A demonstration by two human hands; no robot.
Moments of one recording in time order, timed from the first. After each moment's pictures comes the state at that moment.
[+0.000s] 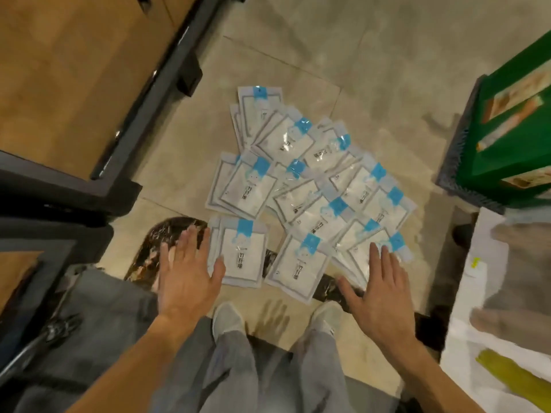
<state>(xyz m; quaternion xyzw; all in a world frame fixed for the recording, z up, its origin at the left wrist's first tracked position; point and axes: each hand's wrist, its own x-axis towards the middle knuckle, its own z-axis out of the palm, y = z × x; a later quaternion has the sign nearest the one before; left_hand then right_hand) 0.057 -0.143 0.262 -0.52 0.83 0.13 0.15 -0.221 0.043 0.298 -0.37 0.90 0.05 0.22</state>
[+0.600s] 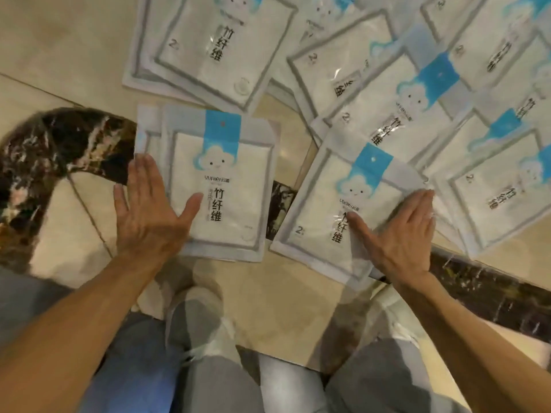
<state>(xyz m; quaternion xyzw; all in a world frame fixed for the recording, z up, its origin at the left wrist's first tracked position) 0.102 -0.135 -0.173 -0.59 0.80 0.12 0.09 -0.217 0.075 -0.147 -0.26 0.94 0.01 0.24</state>
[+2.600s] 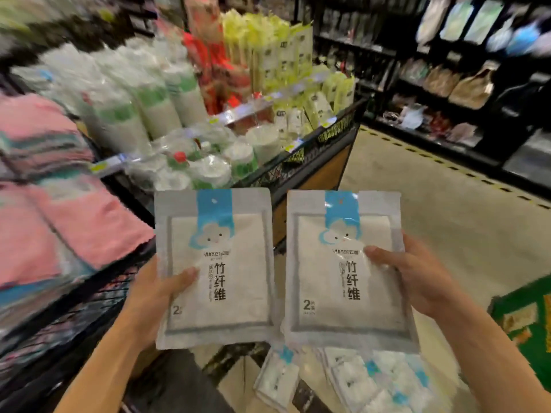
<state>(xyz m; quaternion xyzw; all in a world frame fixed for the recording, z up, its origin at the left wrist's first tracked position) 0.246 -0.208 0.798 -0.53 0.38 0.61 -0.45 -0.146 -0.172 0.846 -0.32 0.59 -0.49 0.56</state>
